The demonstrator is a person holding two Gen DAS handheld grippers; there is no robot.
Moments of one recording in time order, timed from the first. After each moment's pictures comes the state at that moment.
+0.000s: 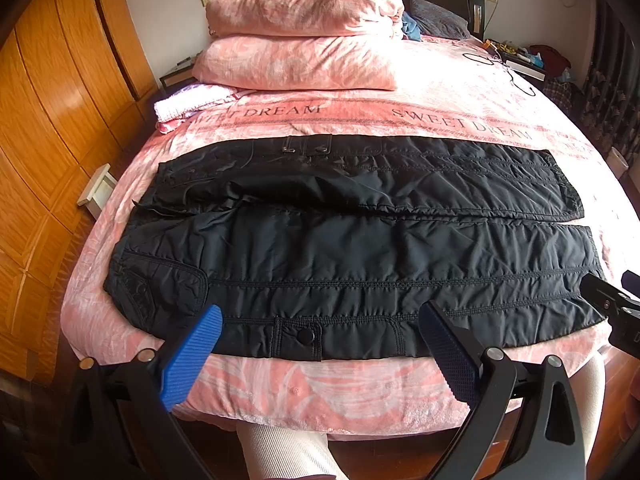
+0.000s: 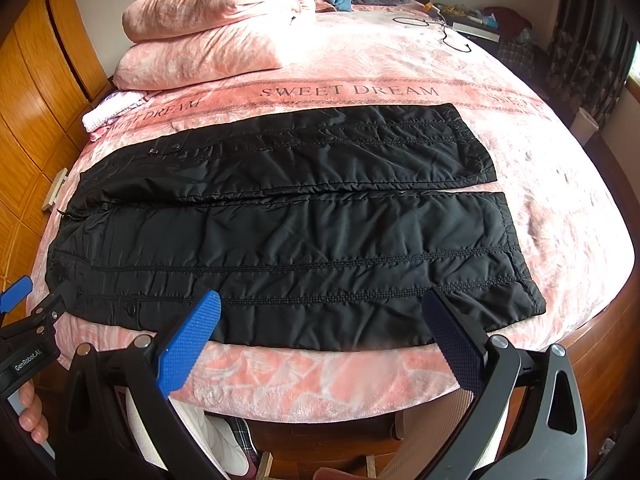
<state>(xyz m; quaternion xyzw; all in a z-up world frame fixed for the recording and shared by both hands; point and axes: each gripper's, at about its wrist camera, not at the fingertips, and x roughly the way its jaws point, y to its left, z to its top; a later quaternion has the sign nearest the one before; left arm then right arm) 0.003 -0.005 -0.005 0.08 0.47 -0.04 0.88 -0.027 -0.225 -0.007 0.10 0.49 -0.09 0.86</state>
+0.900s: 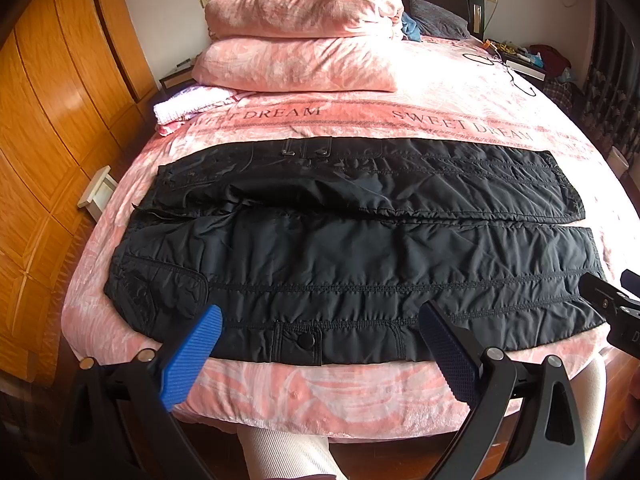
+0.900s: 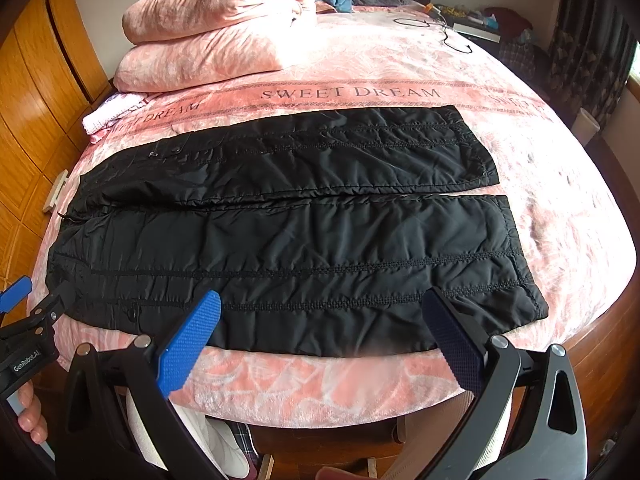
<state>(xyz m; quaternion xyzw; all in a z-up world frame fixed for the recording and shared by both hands) 0.004 -0.006 -0.006 0.08 0.47 -0.04 0.88 -0.023 -0.227 -0.009 0.10 0.49 -0.09 0.86</state>
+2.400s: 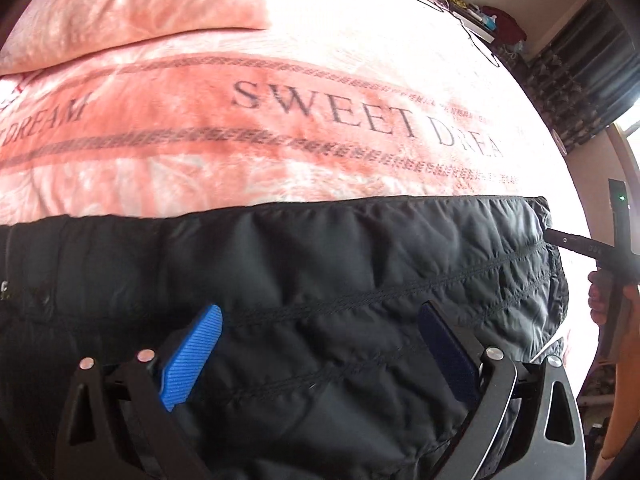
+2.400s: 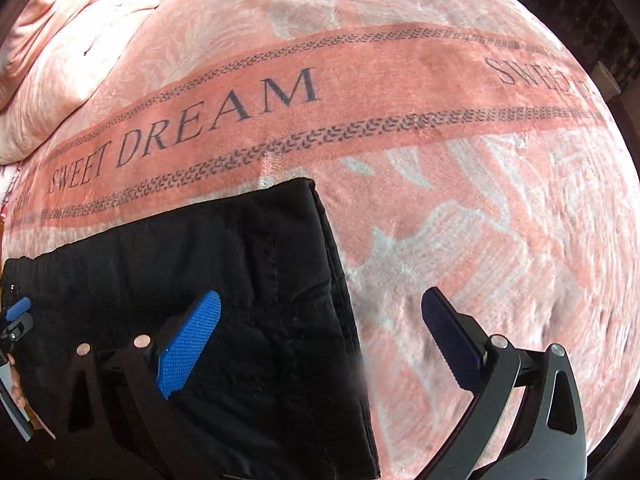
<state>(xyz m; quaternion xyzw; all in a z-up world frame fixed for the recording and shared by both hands) 0.313 -0.192 -0.139 0.01 0.60 -0.23 0.77 0.262 -0.568 -0.155 0.15 0.61 -0.10 0.77</state>
